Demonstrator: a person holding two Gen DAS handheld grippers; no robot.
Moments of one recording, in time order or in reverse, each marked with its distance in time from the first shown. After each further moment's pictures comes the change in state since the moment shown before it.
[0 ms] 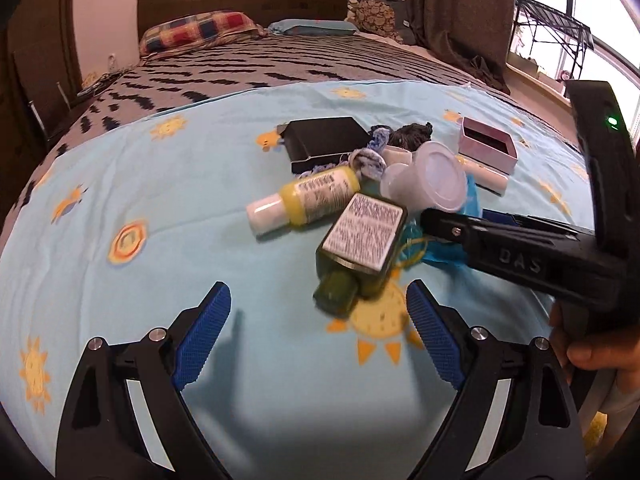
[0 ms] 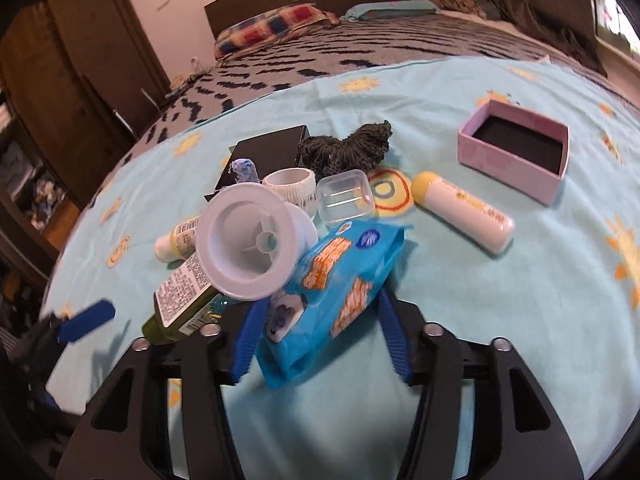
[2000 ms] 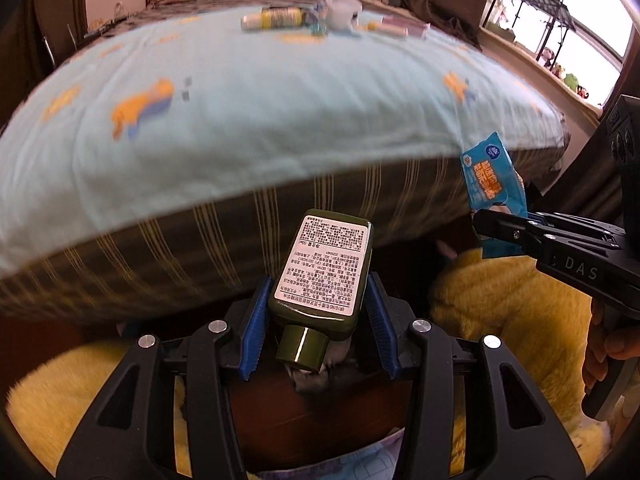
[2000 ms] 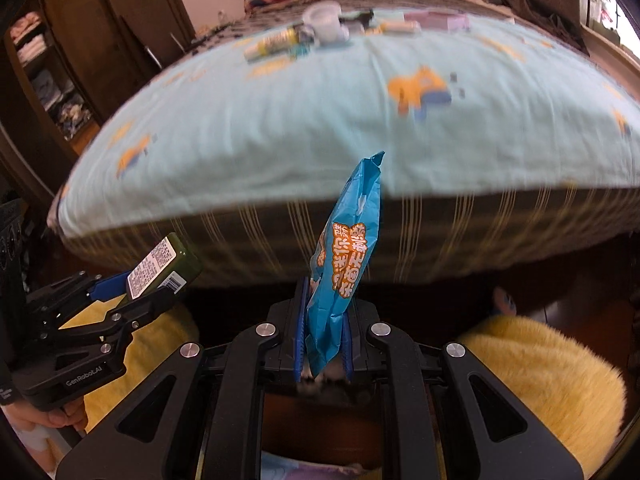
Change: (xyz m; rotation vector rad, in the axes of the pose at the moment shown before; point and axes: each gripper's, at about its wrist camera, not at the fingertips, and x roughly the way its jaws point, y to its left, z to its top) left arm -0.109 -0.059 -0.224 -0.072 0.138 -0.062; right arm -0.127 0.007 -0.234 -0.076 0.144 -0.018
